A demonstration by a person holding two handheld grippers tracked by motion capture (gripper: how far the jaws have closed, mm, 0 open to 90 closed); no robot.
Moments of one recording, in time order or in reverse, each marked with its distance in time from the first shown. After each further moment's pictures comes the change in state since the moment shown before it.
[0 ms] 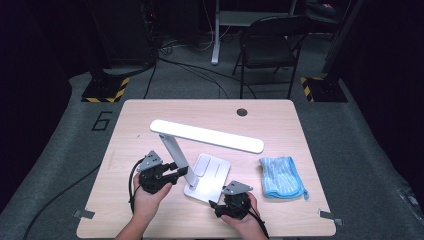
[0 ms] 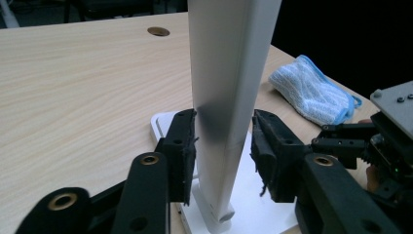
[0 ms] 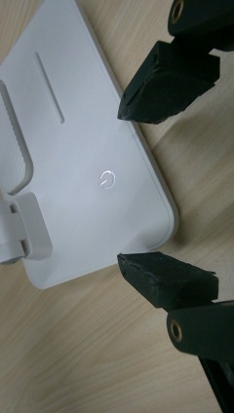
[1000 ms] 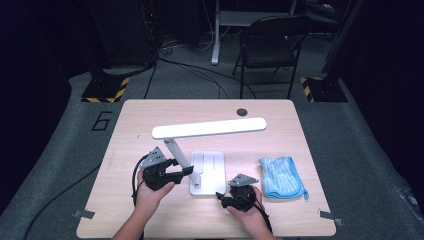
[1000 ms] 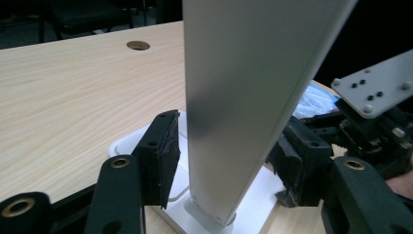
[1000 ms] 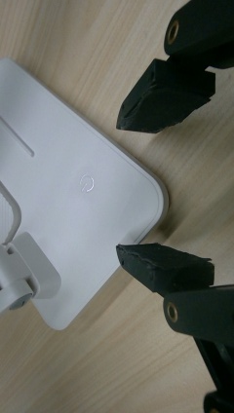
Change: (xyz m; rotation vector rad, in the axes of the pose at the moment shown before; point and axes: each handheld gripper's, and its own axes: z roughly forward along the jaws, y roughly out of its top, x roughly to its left) left arm 0.002 0.004 0.011 -0.032 -0.080 0.057; right arm -0.027 0.002 0.000 0.018 -0.044 0.066
